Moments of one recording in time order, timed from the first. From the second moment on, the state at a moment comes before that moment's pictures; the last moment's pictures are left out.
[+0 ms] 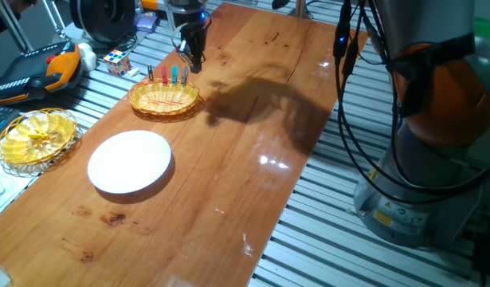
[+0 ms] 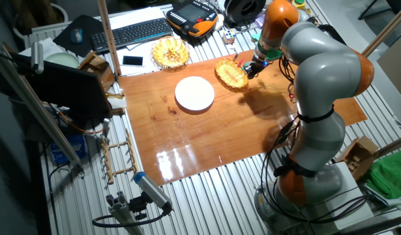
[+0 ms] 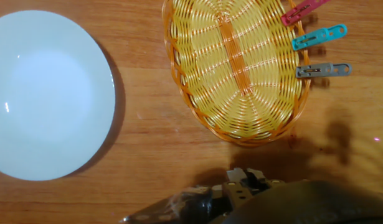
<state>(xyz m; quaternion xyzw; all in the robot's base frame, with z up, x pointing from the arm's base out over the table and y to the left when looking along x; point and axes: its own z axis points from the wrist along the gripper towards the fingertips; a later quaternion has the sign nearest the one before) 0.591 -0.093 0.159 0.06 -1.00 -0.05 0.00</state>
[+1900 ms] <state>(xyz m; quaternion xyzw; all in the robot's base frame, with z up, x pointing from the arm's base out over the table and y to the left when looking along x) 0.636 -0.135 0.124 0.08 -0.99 -0.06 -0.04</state>
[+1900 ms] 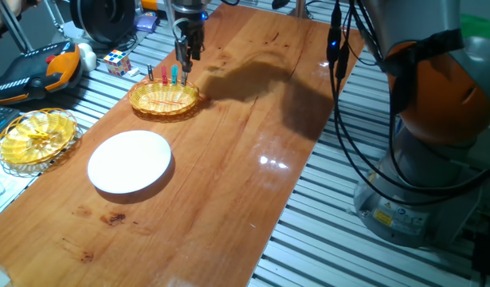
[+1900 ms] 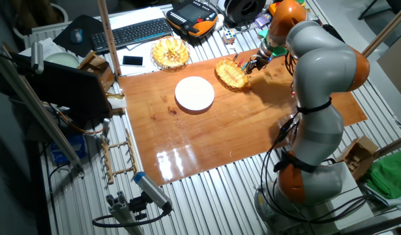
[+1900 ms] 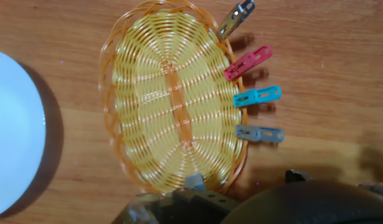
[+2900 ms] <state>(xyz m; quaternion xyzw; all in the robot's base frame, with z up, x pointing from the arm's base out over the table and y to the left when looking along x) 0.657 -0.142 0.105 0.08 -0.99 -0.07 -0.04</state>
